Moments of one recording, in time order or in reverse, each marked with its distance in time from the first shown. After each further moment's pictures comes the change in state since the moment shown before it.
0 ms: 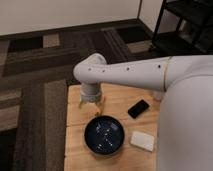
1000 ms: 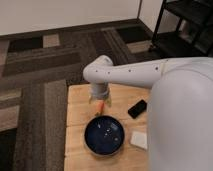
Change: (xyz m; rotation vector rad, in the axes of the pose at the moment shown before) arm -0.047 -0.034 0.038 0.053 -0.066 0.103
